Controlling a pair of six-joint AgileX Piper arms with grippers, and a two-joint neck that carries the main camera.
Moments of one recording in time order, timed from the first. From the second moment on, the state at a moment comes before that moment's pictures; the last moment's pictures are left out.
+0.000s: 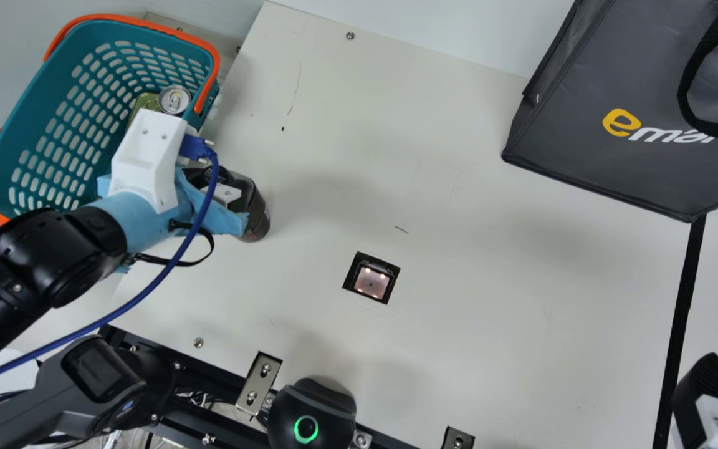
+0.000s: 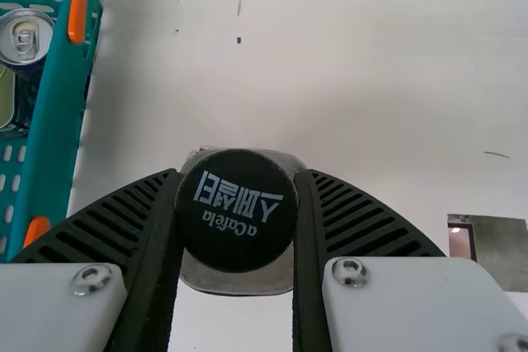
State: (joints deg) left arm -22.4 54.5 -39.9 14.5 44.6 -31.3; right arm 0.7 42.6 -69.8 -0.8 69.5 -2.3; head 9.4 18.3
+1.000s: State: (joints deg) left arm -19.3 55.7 -48.4 11.3 48.5 -26.7; right arm 0.7 42.6 -69.8 -0.8 69.6 -2.3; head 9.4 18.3
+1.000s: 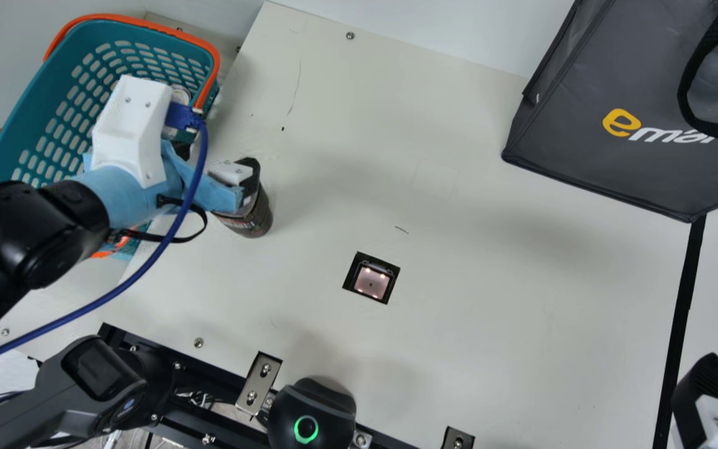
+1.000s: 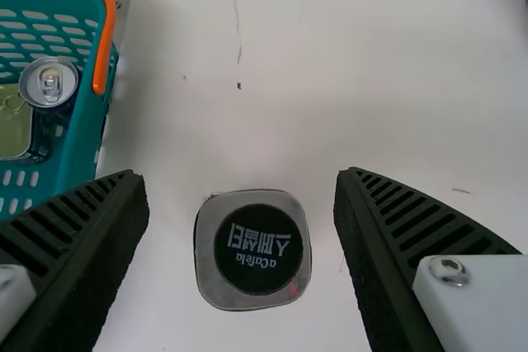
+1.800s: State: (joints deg) left arm -15.8 55.8 -52.5 8.3 50.0 -22.0; right arm 0.7 42.6 -69.8 -0.8 69.5 -2.3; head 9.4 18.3
